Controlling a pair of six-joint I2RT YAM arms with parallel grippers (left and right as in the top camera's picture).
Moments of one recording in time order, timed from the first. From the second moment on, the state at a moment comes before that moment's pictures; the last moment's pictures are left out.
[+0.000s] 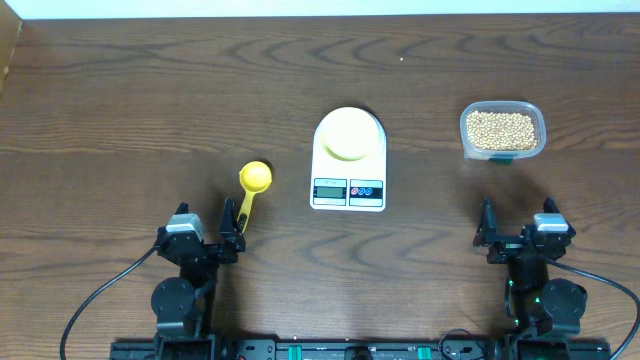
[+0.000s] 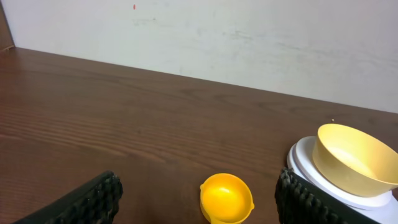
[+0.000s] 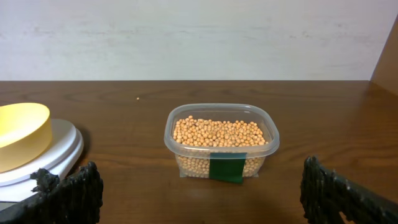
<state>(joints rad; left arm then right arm) 0.02 0.01 0.02 -0.12 0.04 -0.18 -0.06 0.01 0.01 -0.07 -0.06 0.01</state>
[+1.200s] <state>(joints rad) 0.02 0.01 0.02 -0.11 0.04 -0.19 -0.06 0.01 0.01 -0.07 -0.06 0.01</state>
